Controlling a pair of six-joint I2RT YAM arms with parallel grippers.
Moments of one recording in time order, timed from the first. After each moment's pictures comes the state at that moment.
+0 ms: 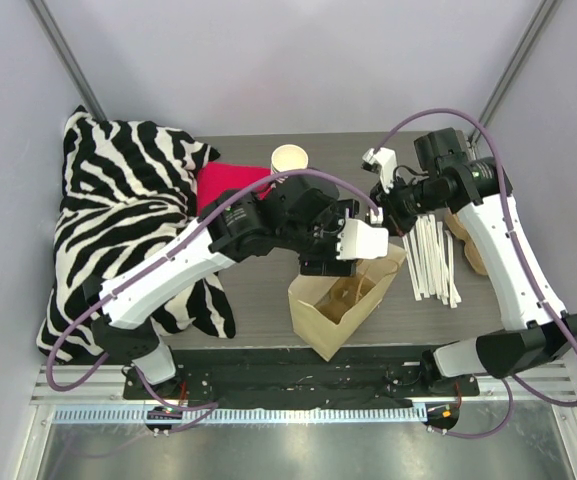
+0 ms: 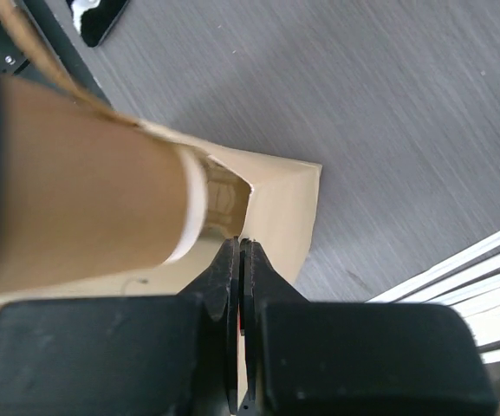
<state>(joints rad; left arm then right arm) -1.15 1.67 2.12 -1.15 0.10 0.62 0.27 1.41 1.68 -1.32 -0.59 -0.47</state>
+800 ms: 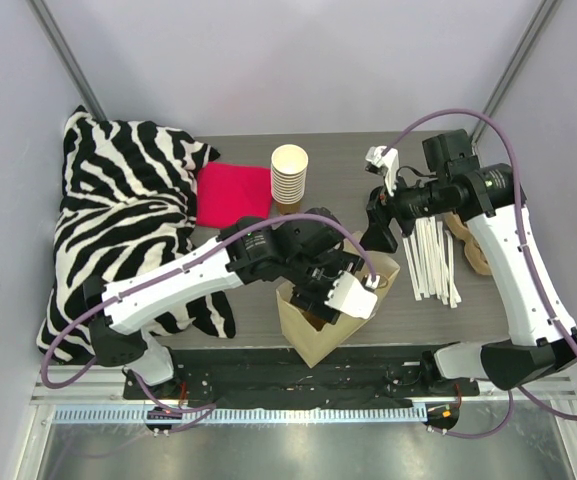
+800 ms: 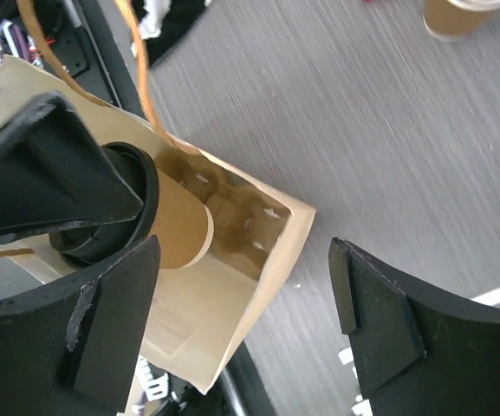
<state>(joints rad) -1.21 1.60 1.79 -1.10 0.27 0.88 0.28 1.33 1.68 -1.31 -0.72 -0.52</state>
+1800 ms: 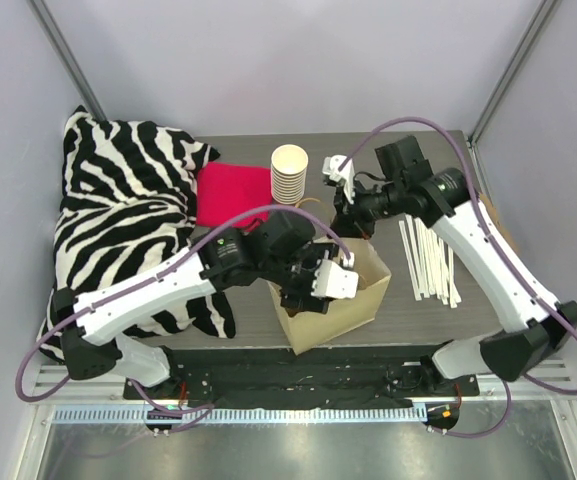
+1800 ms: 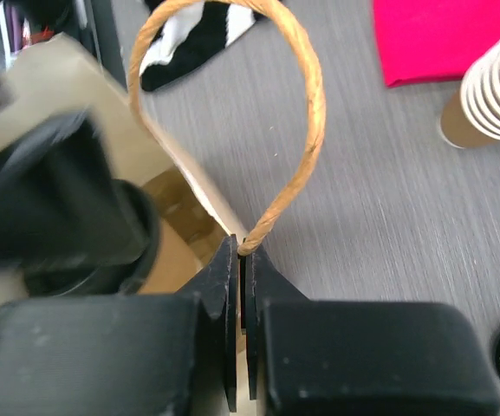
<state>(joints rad) -1.15 1.43 1.53 -0.91 0.27 0.71 0.50 1.42 1.61 -1.06 -0.70 -0.56</state>
